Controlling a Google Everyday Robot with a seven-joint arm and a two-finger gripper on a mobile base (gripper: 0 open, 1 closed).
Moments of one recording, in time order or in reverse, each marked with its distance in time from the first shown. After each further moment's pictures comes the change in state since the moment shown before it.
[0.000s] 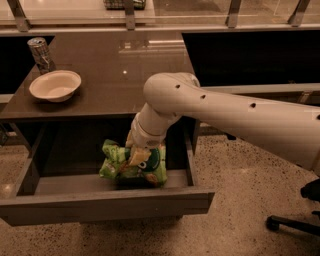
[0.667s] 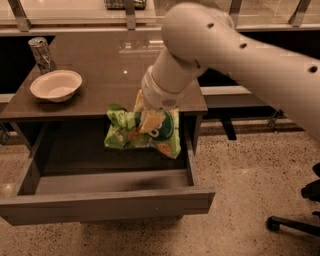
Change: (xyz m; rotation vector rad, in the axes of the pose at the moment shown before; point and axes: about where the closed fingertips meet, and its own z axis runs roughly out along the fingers) arm -0.020 -0.023 -0.134 0.102 0.027 -0.062
